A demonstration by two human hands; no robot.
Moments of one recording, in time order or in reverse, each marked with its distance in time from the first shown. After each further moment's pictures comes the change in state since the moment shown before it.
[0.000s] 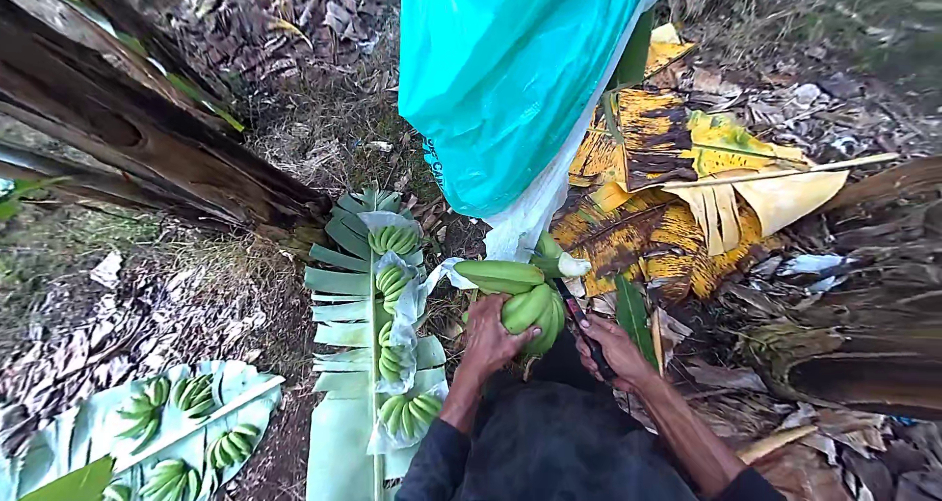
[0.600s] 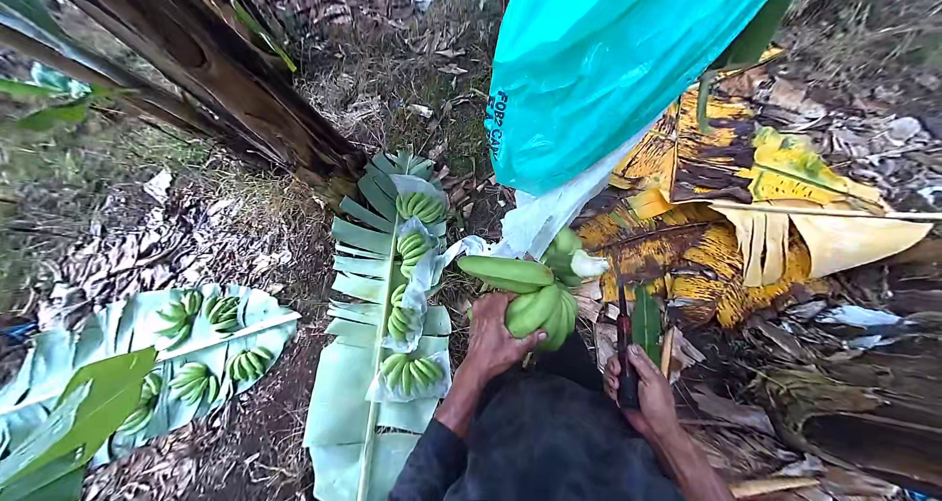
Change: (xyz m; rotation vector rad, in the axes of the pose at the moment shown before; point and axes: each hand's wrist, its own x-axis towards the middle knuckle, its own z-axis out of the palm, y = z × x) left_hand -0.049 -0.017 -0.022 -0.096 0.149 -0.065; right_hand -0.023 0.056 0.003 0.334 0.169 -0.117
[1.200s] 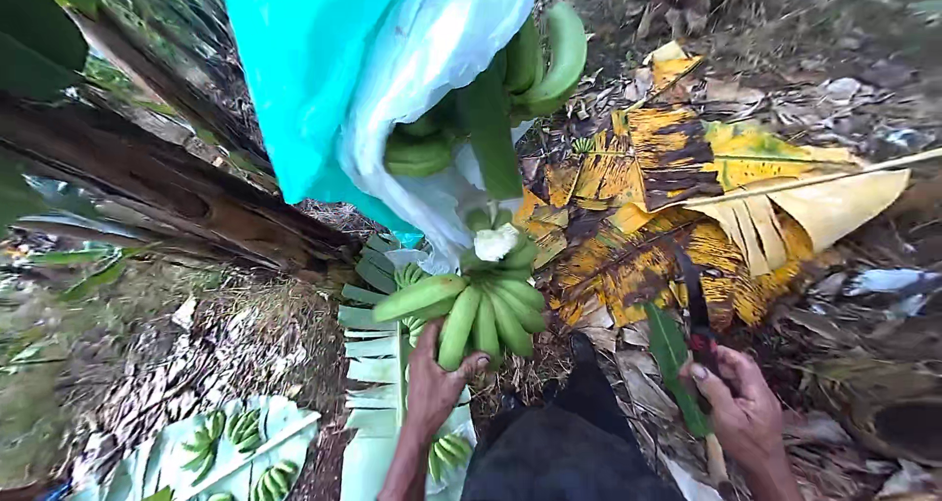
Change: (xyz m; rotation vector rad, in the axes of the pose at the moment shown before) left_hand 0.048 0.088 -0.073 -0.061 0.155 0.048; right_hand -0.021 -0.125 -0.053 -0.724 0.262 -0.827
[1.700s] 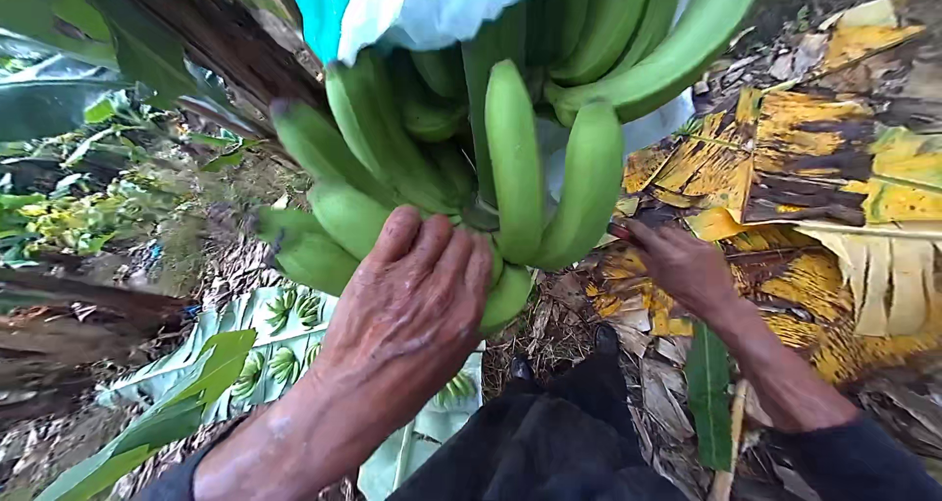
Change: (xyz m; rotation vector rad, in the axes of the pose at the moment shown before) left_hand 0.009 0.203 -0.089 1.353 -0.180 0.643; right_hand 0.178 0.000 0.106 -0.544 -0.482 -0.755
